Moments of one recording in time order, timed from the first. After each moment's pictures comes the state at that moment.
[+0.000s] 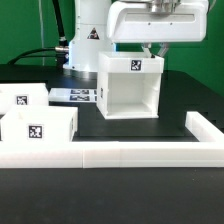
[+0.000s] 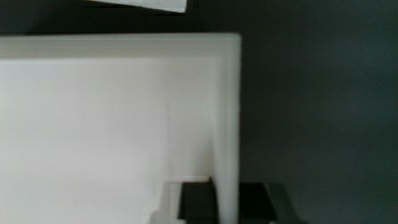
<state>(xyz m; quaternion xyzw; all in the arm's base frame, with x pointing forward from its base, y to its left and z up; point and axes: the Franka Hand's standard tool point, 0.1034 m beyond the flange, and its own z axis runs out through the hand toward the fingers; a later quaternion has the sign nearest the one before) 0.408 0.101 0.098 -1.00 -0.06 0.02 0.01</state>
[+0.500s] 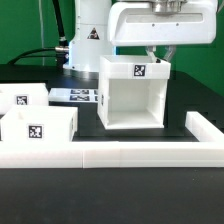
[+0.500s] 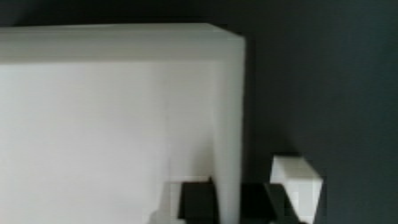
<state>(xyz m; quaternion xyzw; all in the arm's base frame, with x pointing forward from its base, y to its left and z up) 0.480 0.094 0.099 -1.00 -0.04 -0.01 0.02</state>
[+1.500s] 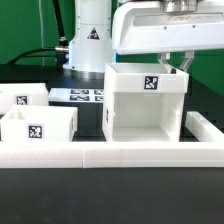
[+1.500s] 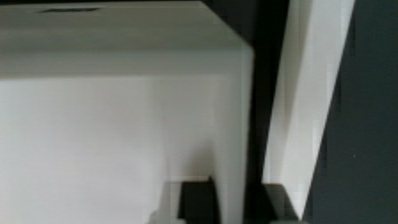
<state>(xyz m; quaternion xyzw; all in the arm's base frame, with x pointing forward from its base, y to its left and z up) 0.571 0.097 0.101 -1.00 -0.02 -0.06 0.04</state>
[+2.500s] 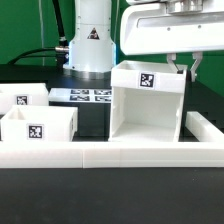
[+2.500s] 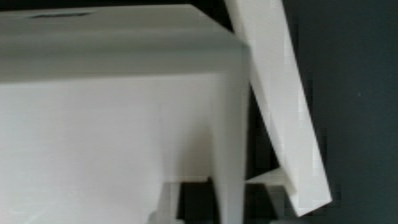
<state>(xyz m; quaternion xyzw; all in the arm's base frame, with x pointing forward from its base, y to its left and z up) 0.573 0.107 0.101 -0.97 0.22 -0.06 0.06</state>
